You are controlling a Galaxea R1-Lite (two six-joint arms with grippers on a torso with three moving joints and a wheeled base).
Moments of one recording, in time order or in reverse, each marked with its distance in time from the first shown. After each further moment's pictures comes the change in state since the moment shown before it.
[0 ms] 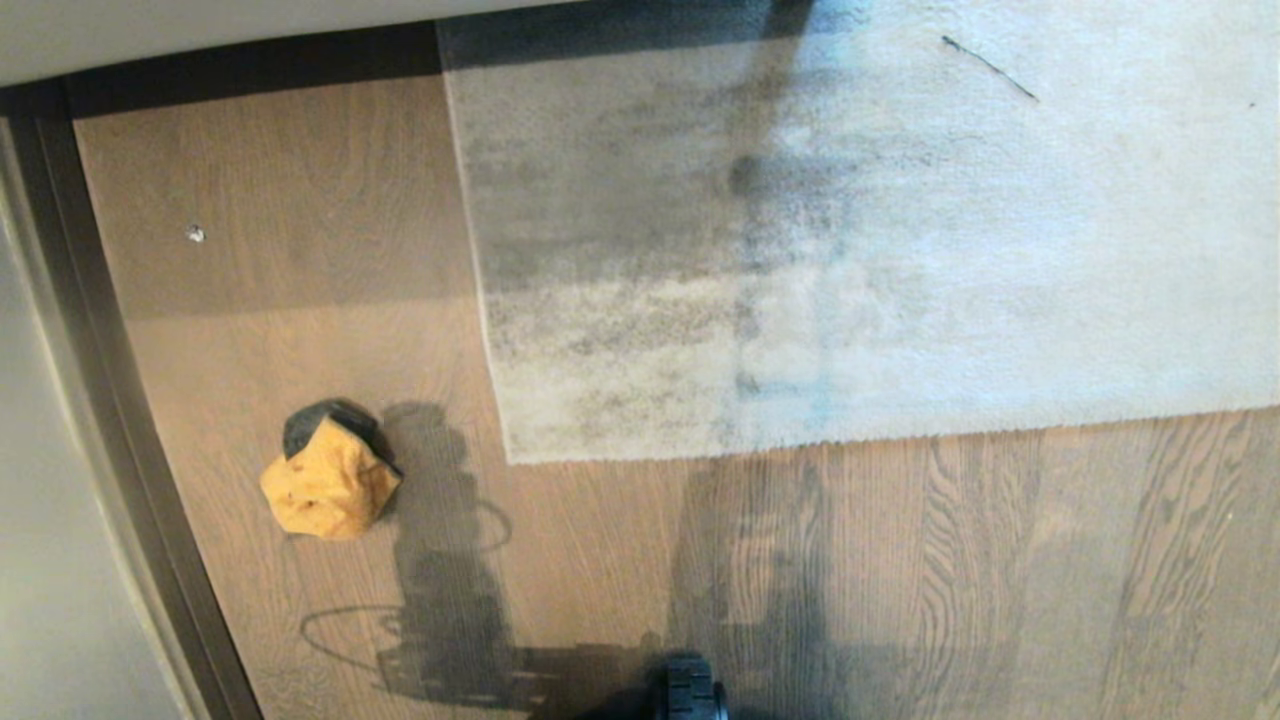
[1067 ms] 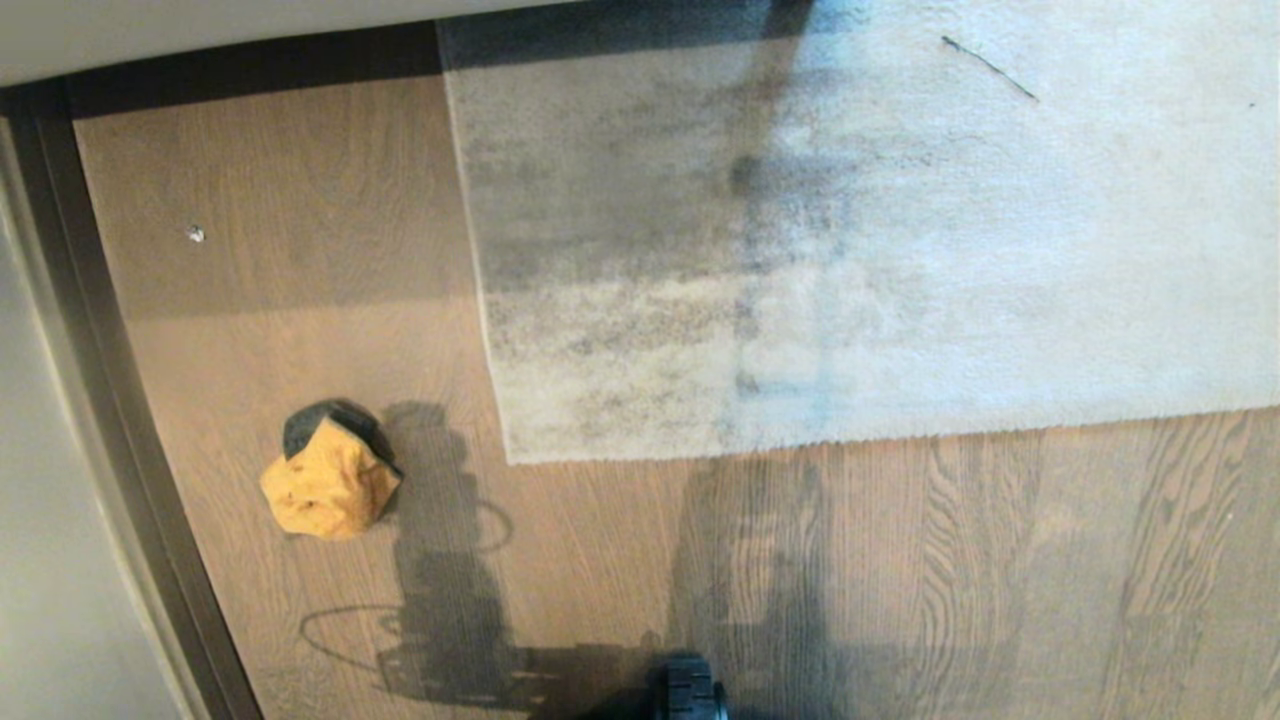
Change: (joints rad) left arm 0.000 -0.009 0.003 -0.015 0.001 -0.018; right arm 0.000 0.000 0.000 0.000 0.000 0.000
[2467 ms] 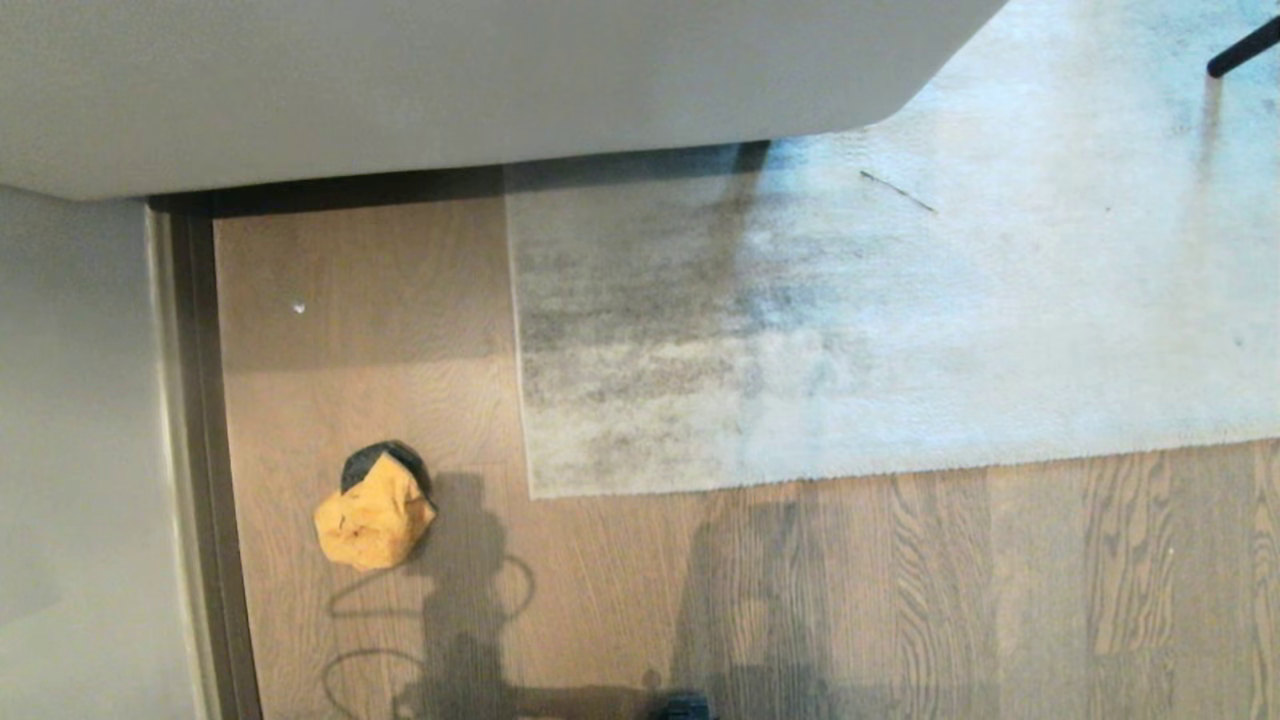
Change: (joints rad) left arm 0.000 0.000 0.000 0.002 0.013 -0.026; right arm 0.000 0.000 0.000 0.000 0.000 0.000
